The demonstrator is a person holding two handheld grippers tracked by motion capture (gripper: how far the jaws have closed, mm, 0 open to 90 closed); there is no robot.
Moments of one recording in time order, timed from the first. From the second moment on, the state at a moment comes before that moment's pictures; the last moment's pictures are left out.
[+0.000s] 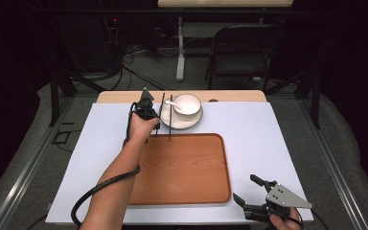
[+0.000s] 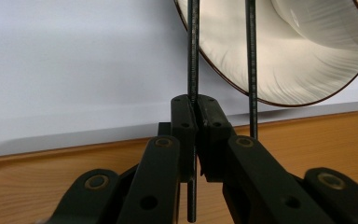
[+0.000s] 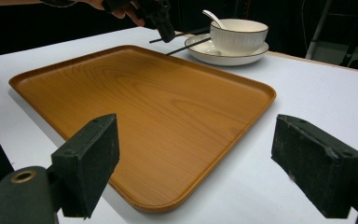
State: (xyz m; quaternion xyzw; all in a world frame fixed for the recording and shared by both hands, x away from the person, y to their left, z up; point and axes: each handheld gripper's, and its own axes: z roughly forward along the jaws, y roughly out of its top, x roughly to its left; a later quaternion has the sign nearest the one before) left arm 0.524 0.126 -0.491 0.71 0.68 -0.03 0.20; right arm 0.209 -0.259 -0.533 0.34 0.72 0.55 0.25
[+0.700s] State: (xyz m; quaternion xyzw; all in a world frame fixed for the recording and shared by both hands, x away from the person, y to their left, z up) left arm 0.504 0.167 -0.482 0.69 0.67 -0.04 0.25; right arm 0.209 -0.258 -0.533 0.34 0.72 0.55 0.25
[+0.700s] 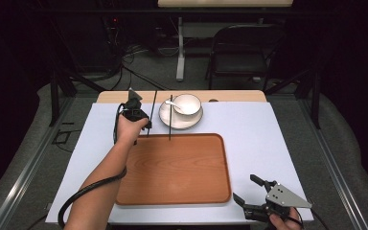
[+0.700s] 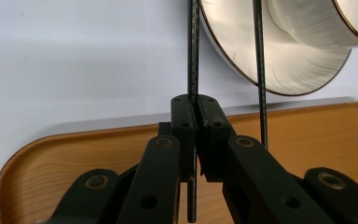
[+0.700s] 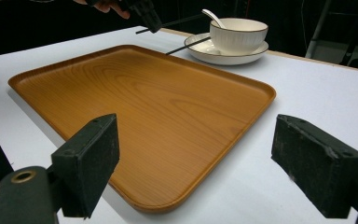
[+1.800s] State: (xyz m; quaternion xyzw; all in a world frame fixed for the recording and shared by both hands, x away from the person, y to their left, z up) left arm 0.360 0.204 -0.507 0.73 0.61 -0.08 0.28; right arm 0.209 -0.258 -0.533 0.34 0.72 0.55 0.25
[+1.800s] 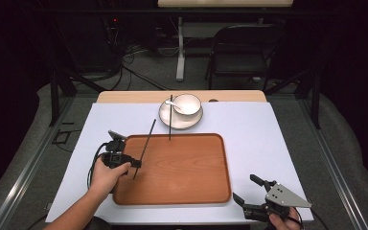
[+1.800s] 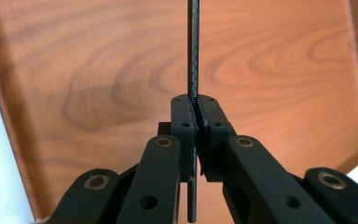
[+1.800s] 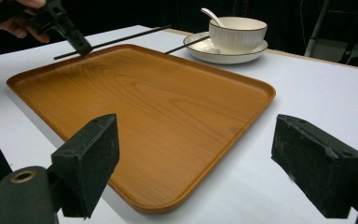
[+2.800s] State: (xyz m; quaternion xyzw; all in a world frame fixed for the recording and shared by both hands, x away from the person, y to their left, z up) left arm 0.328 0.214 -0.531 0.74 0.63 -0.08 0.23; right arm 0.209 -0.258 -0.533 0.35 0.72 0.55 0.25
